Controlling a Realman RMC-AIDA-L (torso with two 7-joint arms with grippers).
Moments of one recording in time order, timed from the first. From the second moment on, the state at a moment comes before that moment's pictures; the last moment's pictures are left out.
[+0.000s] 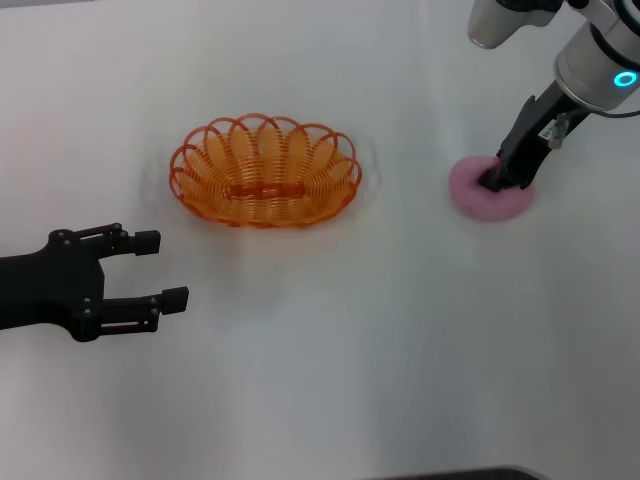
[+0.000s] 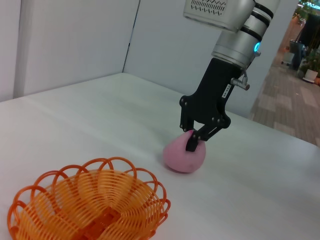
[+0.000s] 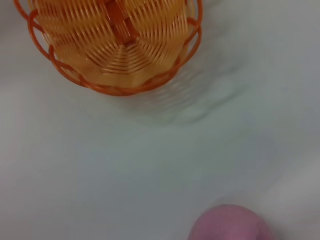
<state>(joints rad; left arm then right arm) -0.34 -2.14 0.64 0.91 2.15 1.79 -1.39 0.87 2.08 -1.04 -0.87 -2.85 -1.52 2.10</state>
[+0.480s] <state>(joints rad) -0.34 -2.14 0.64 0.91 2.15 1.79 -1.39 0.87 2.08 -1.04 -0.87 -2.85 -1.52 2.10</state>
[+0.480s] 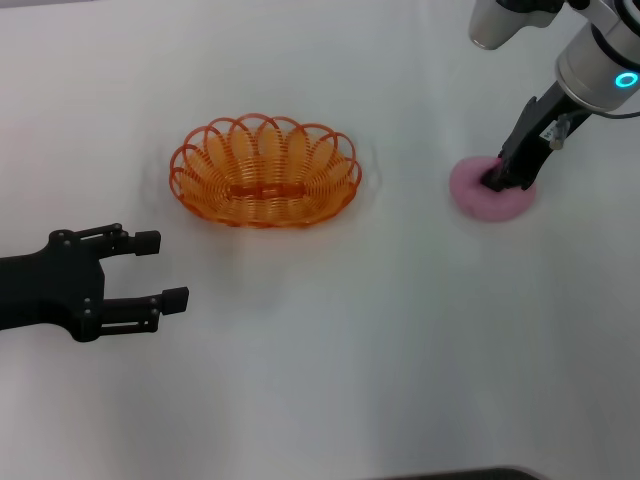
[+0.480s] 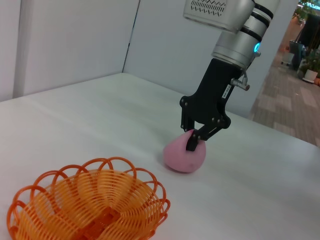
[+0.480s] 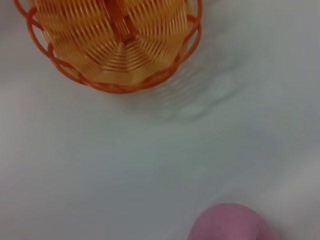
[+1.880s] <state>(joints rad) -0.33 -2.14 0.64 0.90 2.15 1.79 -1.39 0.95 2.09 -1.03 -1.12 -2.83 -1.73 2.11</state>
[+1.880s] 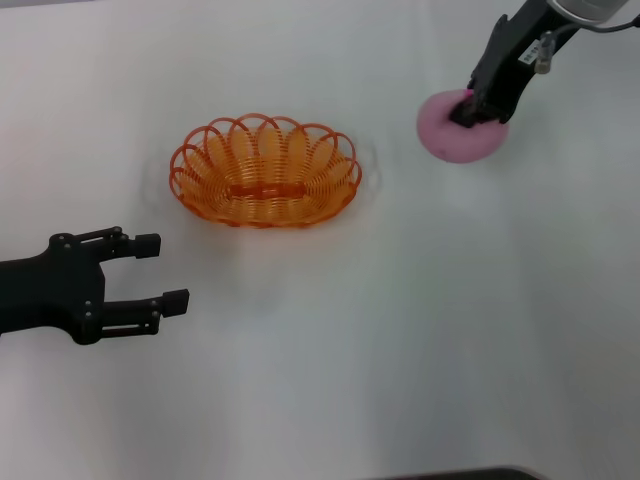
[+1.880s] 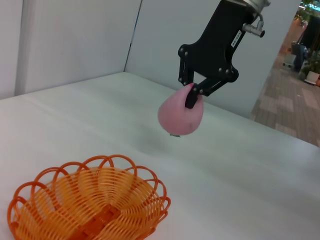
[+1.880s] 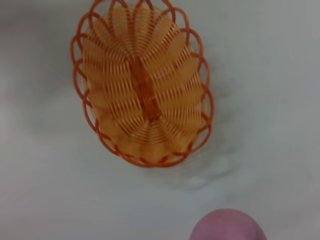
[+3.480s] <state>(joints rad) -0.35 -2.15 0.64 0.89 2.14 1.78 -1.39 1.14 2.10 -1.31 -0.62 -2.32 -1.18 2.01</state>
